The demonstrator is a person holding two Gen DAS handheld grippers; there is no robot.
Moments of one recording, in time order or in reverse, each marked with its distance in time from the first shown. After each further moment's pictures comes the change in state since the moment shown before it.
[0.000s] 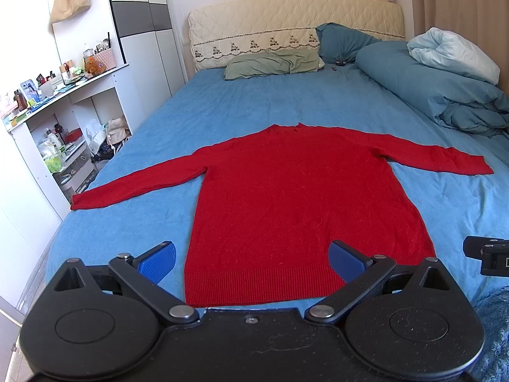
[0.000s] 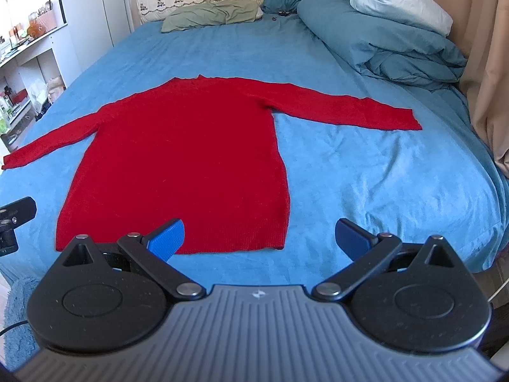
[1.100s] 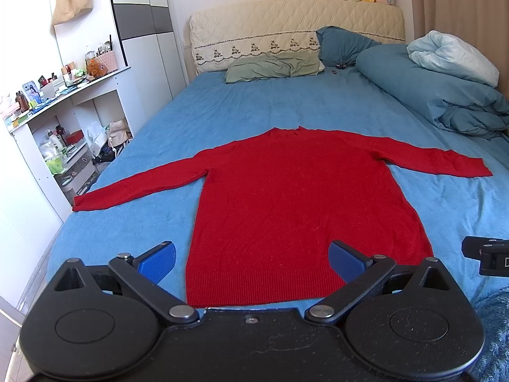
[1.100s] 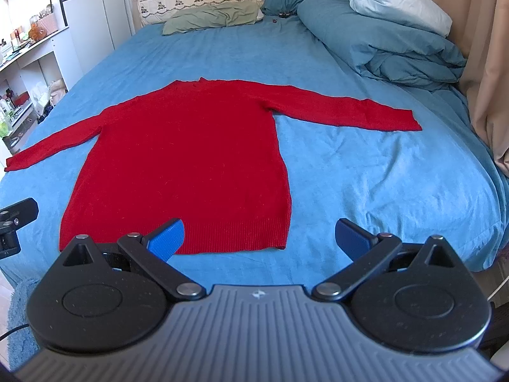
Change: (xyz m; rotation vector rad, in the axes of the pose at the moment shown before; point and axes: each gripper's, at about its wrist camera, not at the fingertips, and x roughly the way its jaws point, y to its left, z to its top) left arm -0.007 0.000 0.000 -0.004 -0.010 0.002; right arm -0.006 -0.003 0.000 0.005 -0.008 0.012
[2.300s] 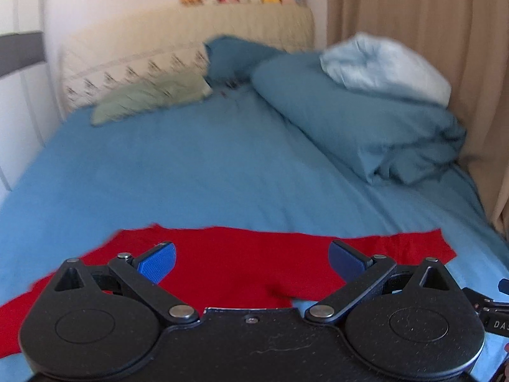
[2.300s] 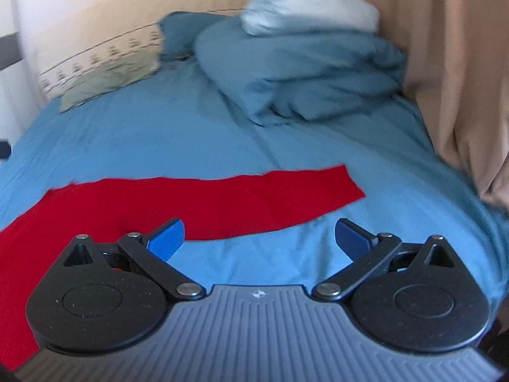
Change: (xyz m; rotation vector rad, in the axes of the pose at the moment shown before) left arm 0.264 -0.195 0.241 0.145 -0.024 -0.391; right arm 0.200 -0.206 0.156 0.289 -0.132 -0.203
